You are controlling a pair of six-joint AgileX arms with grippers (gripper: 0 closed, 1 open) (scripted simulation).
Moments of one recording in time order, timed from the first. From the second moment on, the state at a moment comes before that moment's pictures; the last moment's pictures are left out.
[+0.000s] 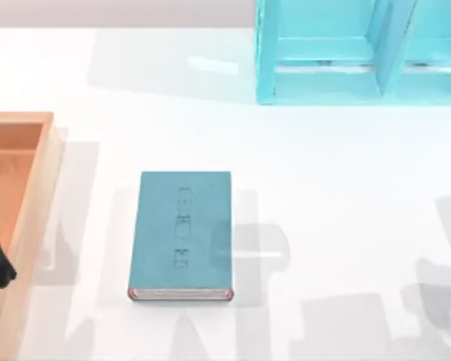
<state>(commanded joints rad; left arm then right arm) 0.00 0.00 0.00 0.00 0.00 0.00 0.07 1.38 0.63 -0.82 0.00 -1.49</state>
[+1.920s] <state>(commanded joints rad) 0.00 0.00 0.00 0.00 0.00 0.00 0.07 1.29 0.78 -1.05 0.00 -1.50</state>
